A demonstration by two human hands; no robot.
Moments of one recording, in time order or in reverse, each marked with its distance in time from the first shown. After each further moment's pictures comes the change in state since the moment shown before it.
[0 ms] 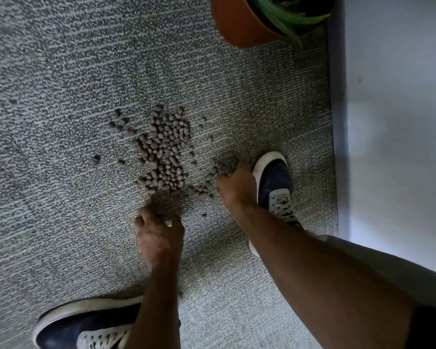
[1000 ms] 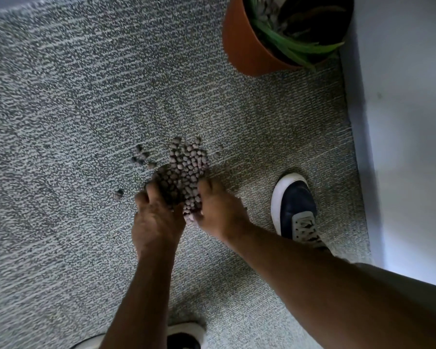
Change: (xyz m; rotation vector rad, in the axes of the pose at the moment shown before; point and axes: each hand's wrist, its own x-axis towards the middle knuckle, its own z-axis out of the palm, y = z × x) left_hand 0.077 0.062 -0.052 0.348 -0.076 0.281; right_hand -0.021 -0.051 0.023 -0.380 -0.206 -0.617
